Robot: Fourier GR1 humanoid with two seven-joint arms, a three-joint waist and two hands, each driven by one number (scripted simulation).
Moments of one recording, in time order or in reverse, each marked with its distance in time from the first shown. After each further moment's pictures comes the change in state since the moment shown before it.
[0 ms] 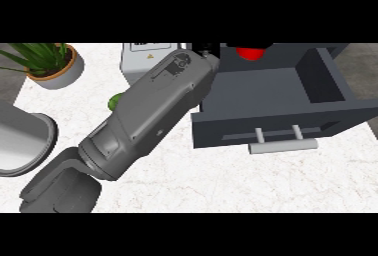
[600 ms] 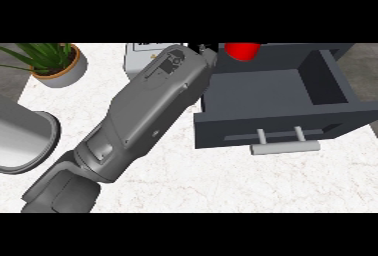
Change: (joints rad) left arm 0.037 0.000 0.139 -0.107 -0.127 -0.041 0.041; right arm 0.022 0.017 0.002 0.018 0.026 0.021 -0.042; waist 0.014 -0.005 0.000
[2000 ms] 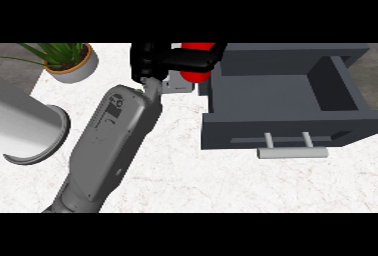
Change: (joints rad) left arm 0.456 0.000 0.238 -0.591 -0.426 -0.164 0.229; right arm 0.068 0.016 -0.016 -0.011 -0.017 0.003 -0.015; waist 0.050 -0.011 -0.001
